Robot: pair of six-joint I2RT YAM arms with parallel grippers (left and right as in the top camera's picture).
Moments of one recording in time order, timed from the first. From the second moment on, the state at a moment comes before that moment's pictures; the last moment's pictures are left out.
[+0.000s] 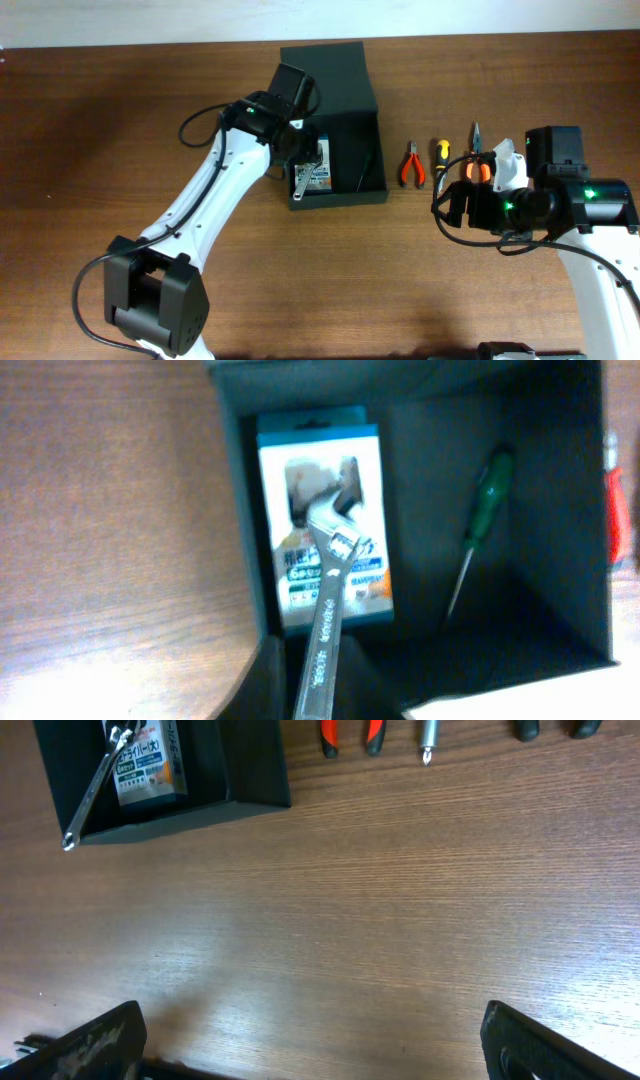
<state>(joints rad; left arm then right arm) -0.43 1.84 1.60 -0.93 -0.01 -0.36 -0.05 1.23 1.19 -1.23 -0.36 0.15</state>
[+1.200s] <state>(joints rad) -0.46 2.05 1.60 -0.96 0.03 -0.17 -0.05 1.23 1.19 -1.23 -0.36 0.15</state>
